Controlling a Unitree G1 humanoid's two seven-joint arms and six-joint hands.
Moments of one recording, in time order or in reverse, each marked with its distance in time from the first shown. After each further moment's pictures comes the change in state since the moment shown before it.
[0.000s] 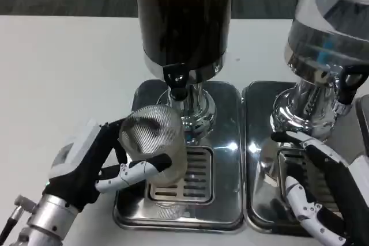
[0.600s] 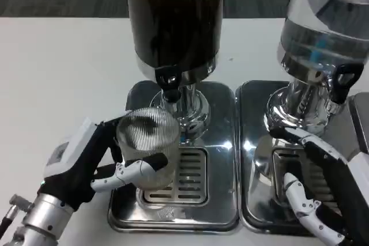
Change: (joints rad) left arm 0.001 0.014 0.015 0.000 0.007 -0.002 0.001; right arm -0.014 0.008 0.002 0.000 0.000 0.000 0.000
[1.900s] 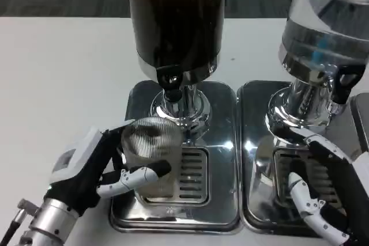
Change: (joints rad) left arm -0.037 -0.008 -0.047 0.105 0.046 -0.009 0.060; right arm 0.003 -0.008 -0.019 -0.003 0.006 0.000 0.003
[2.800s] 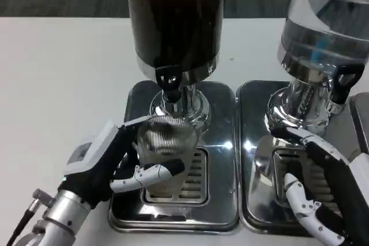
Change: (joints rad) left arm -0.073 -0.013 -0.041 0.066 0.045 -0.026 0.019; right arm 0.022 0.043 0.019 -0.023 -0.037 0.001 -0.001
